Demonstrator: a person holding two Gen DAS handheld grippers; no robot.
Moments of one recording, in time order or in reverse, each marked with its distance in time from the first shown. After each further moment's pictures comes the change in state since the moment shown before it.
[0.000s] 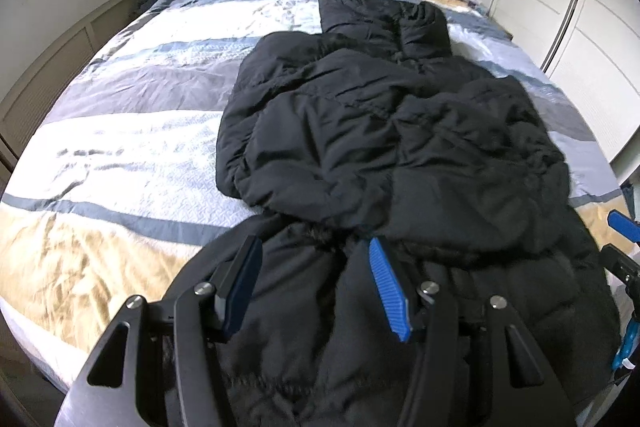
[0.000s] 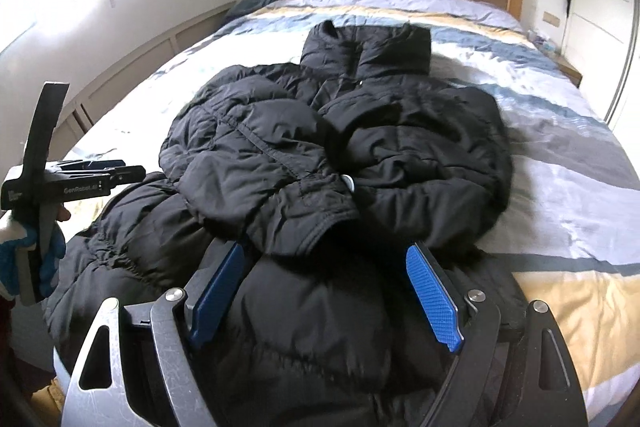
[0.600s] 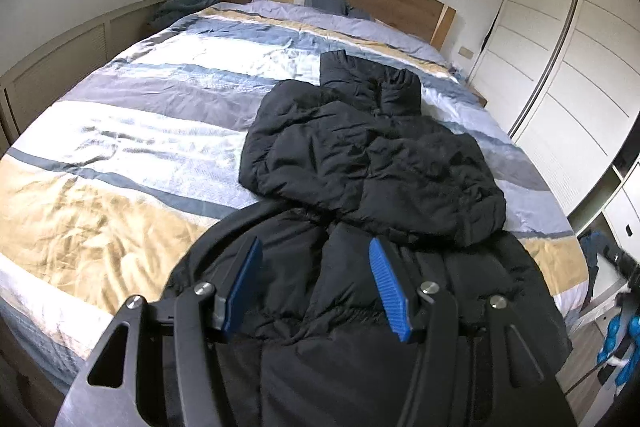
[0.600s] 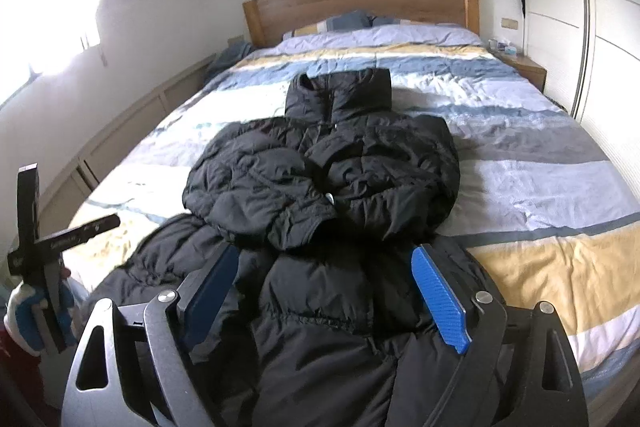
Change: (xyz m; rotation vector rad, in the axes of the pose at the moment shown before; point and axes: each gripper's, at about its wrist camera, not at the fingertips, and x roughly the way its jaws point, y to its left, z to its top) left arm -0.096 0.035 -0.055 -0.119 -0.182 -0.121; right arm -0.105 -0.008 -0.024 0.137 -0.158 -0.017
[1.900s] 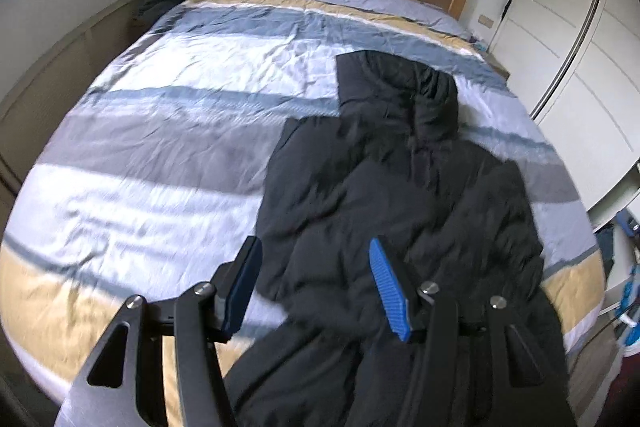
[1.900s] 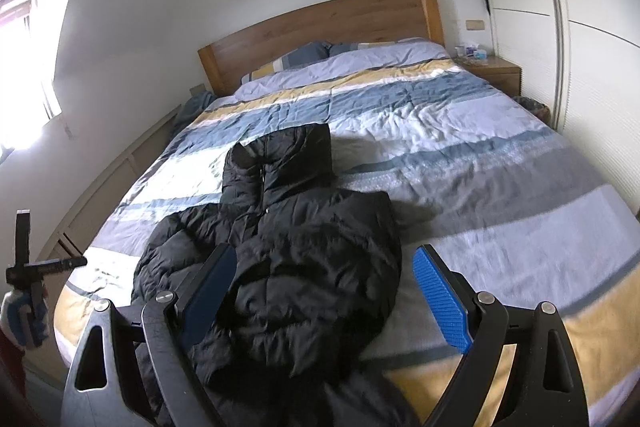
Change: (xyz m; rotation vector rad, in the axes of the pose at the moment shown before) left arm 0.110 0.009 0.177 0.052 0.154 0.051; right arm 0.075 -0.140 0.133 0.137 -0.081 -0.027
